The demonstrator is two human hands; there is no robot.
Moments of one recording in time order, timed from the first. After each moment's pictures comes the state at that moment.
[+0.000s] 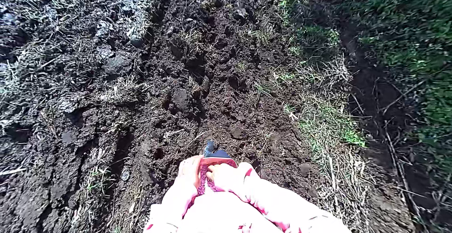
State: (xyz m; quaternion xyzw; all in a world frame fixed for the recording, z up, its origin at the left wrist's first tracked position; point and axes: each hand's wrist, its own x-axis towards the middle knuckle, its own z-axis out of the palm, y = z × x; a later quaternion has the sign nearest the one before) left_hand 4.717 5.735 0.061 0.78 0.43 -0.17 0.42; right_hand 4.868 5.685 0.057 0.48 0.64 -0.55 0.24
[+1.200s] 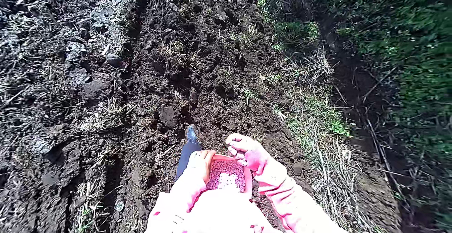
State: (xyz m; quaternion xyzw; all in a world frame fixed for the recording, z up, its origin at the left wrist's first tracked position) left_hand 4.853 5.839 0.090 0.87 0.27 -0.13 0.40; right_hand 5.044 5.756 0.137 0.50 0.09 -0.68 -0.52
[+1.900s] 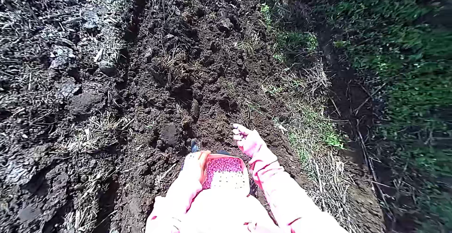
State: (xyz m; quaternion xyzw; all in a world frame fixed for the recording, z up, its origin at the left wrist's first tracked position) left_hand 4.878 5.999 0.059 0.83 0.31 -0.13 0.45; right_hand 5.107 5.931 0.065 0.57 -0.18 -0.55 -0.58
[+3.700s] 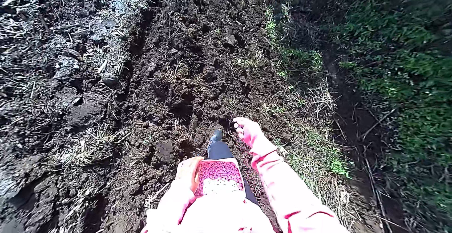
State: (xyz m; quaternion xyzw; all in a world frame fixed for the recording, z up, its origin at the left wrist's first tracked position) left_hand 4.939 6.060 0.068 0.80 0.39 -0.04 0.47; right_hand 5.217 6.054 0.083 0.74 -0.03 -0.50 -0.45
